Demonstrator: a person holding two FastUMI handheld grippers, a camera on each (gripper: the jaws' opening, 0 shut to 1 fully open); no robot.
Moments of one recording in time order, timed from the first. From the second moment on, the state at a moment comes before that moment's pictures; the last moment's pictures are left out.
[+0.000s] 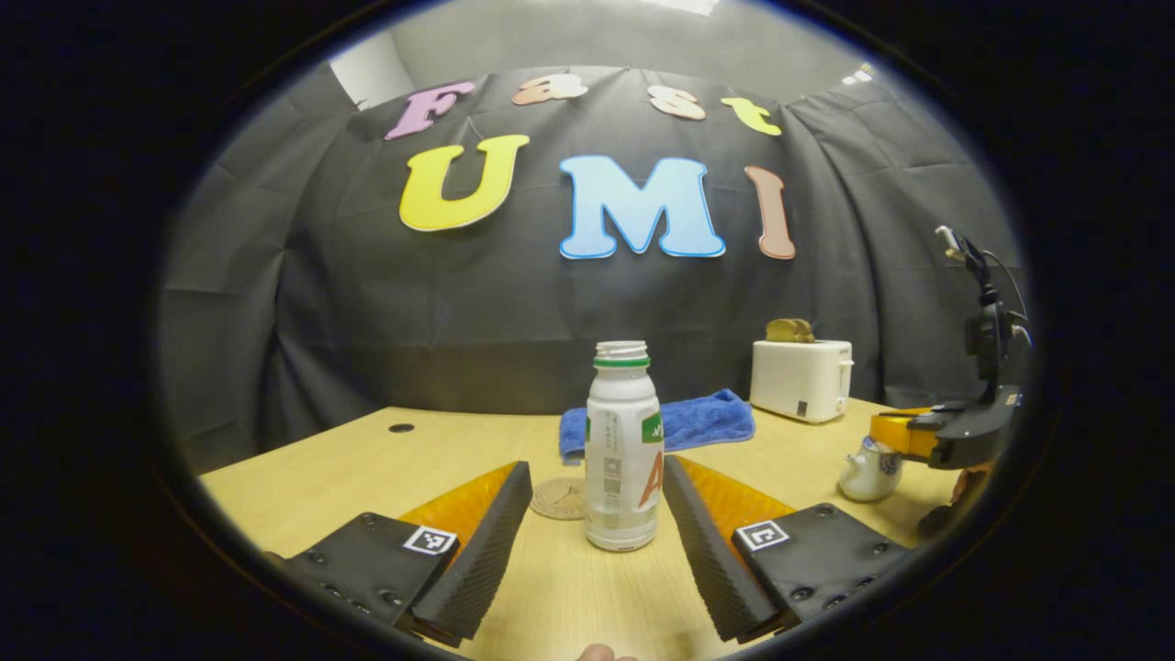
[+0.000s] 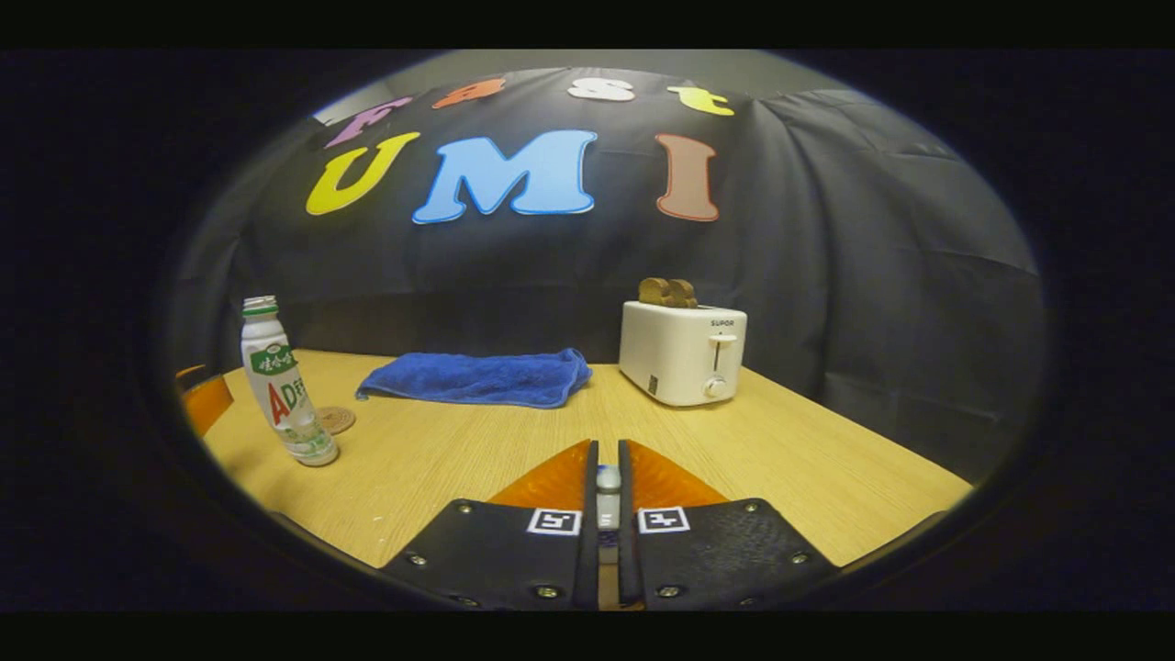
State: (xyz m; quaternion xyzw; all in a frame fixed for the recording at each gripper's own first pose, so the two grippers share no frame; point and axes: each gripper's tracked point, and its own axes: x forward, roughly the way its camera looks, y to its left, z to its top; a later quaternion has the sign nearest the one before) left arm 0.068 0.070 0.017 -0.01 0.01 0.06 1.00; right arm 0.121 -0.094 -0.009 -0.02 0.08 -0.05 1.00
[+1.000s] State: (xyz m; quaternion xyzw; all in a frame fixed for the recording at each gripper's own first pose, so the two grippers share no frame) left arm 0.158 0.066 -0.004 -0.02 0.05 0.06 1.00; right arm 0.106 -0.075 0.010 -0.04 0.03 -0.01 1.00
